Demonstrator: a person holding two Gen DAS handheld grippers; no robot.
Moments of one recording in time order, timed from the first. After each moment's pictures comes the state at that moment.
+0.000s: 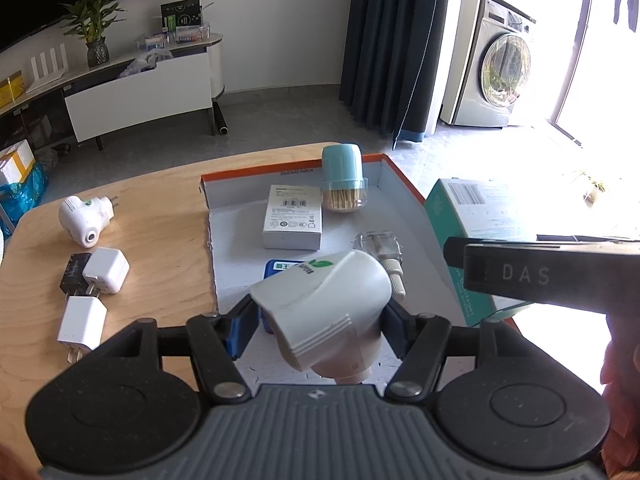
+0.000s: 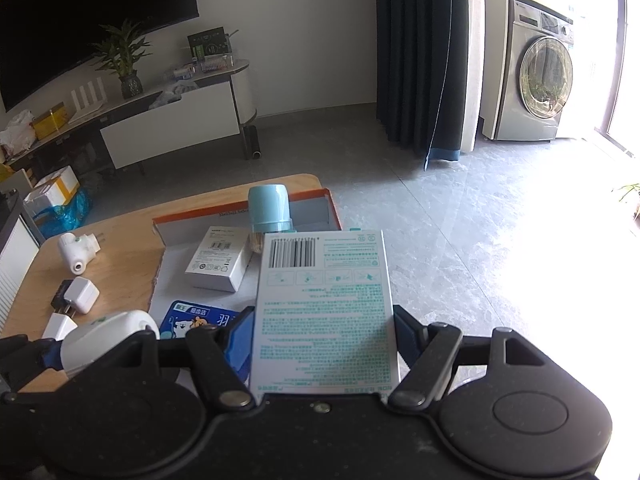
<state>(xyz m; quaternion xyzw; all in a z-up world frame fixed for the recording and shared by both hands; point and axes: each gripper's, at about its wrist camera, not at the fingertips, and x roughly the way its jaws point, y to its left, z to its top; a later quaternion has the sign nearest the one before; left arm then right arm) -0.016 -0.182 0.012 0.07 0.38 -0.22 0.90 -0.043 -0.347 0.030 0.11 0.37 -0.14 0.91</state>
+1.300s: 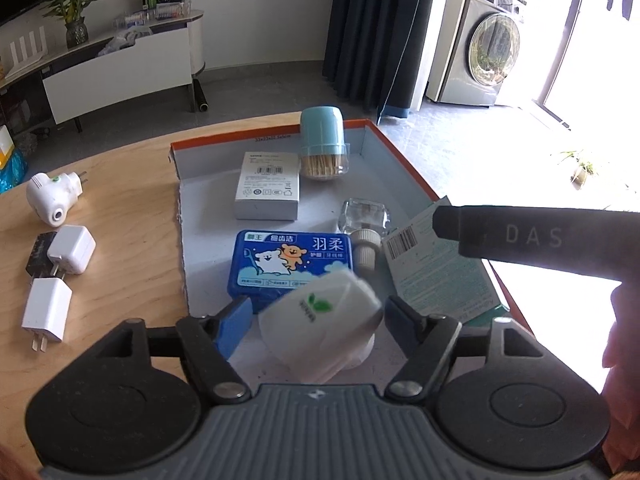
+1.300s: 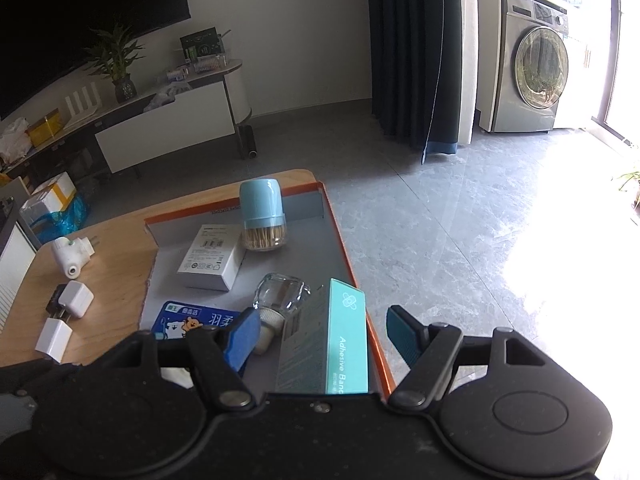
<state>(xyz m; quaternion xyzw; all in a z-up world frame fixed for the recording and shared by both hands) -0.012 -0.192 -0.007 0.07 0.41 -0.24 0.88 -0.041 -0.353 0.021 0.12 0.37 -0.14 0.91</state>
